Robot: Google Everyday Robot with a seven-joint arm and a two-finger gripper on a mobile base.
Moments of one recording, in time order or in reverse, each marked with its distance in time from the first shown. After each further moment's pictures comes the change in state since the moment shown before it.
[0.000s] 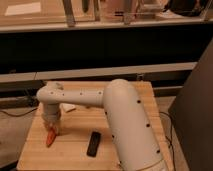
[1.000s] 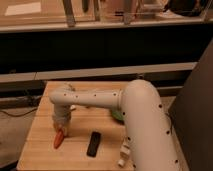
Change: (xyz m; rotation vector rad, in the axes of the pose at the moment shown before) arm 0.003 0.053 -0.013 0.048 0.009 0.093
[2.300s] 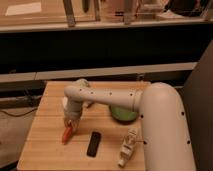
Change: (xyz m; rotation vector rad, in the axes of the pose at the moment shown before) arm 0.022 0.040 -0.034 0.062 -0.013 0.100
